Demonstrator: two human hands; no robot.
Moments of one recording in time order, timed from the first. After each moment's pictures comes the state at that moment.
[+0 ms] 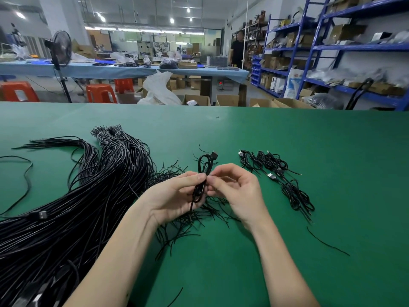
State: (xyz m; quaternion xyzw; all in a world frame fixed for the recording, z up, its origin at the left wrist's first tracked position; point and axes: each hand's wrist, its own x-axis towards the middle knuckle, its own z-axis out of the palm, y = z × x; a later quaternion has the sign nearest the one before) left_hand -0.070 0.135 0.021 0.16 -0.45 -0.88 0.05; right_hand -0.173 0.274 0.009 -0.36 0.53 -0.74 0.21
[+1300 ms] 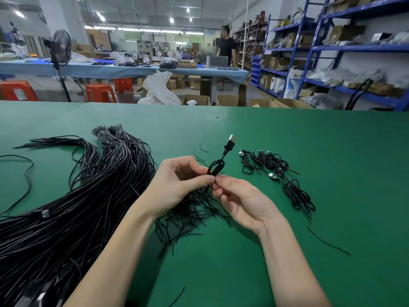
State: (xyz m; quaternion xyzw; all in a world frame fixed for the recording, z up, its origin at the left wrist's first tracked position) left_hand -0.064 0.136 0.029 0.01 -0.73 -0.63 0.27; right_hand -0.180 0.284 0.014 -0.19 0.38 -0.74 0.52
